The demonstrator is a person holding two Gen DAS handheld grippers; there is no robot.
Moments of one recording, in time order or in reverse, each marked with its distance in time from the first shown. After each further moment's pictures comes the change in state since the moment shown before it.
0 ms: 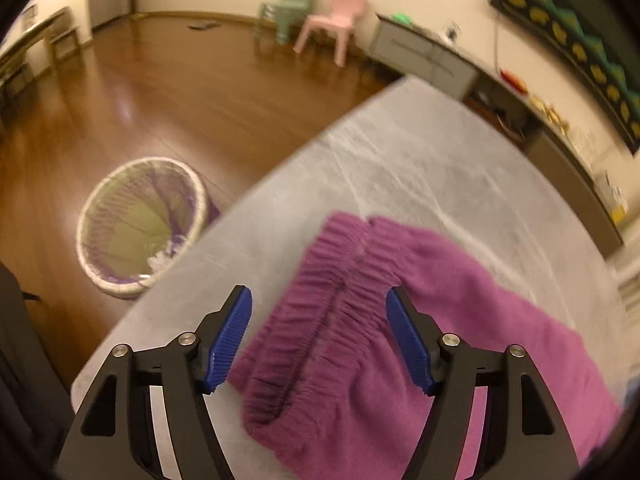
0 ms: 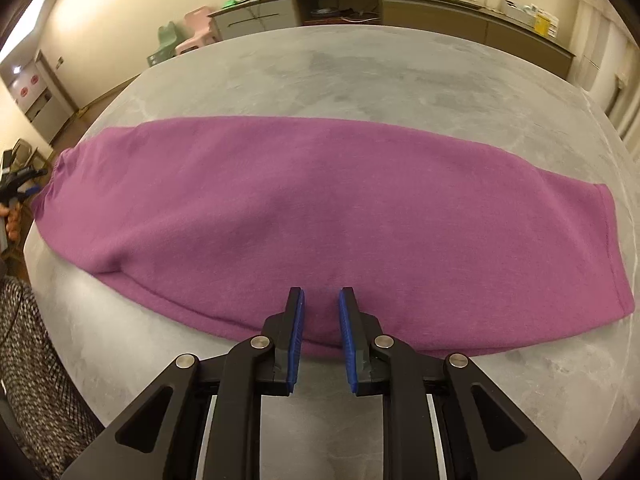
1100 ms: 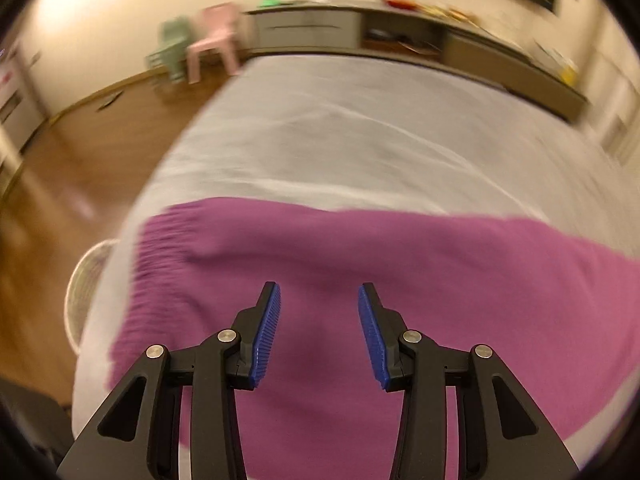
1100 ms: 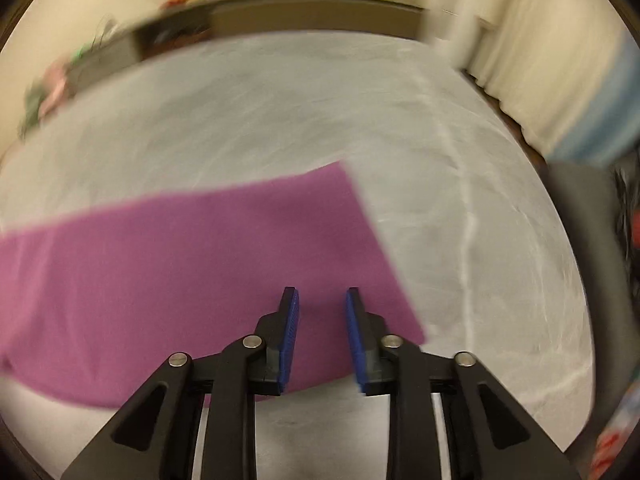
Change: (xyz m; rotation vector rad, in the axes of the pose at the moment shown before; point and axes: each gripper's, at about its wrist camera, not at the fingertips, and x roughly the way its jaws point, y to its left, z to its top) left arm 0.001 -0.146 -0.046 0.525 0.005 -0.008; right arm -0.035 -0.165 0.011 0.378 -0.042 -0.338
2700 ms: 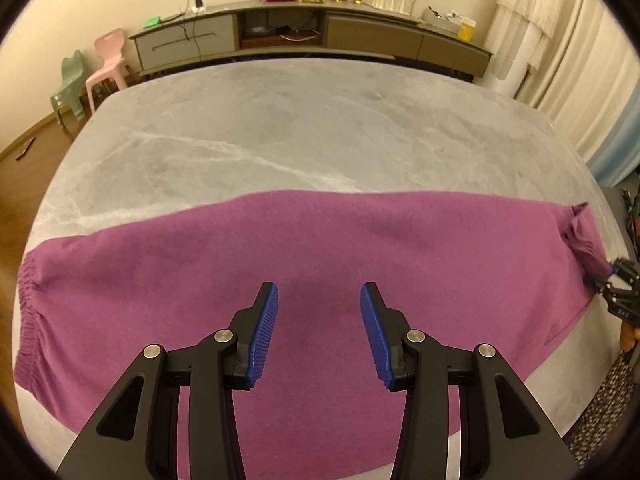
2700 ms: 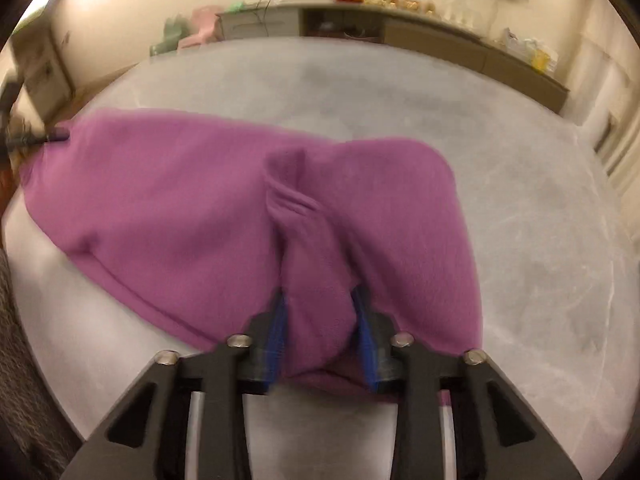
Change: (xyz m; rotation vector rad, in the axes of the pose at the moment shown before) left arm -0.040 -0.155 -0.008 0.172 -0.006 -0.267; right arm -0.049 0.172 -0.097 -0.504 -0.082 0.263
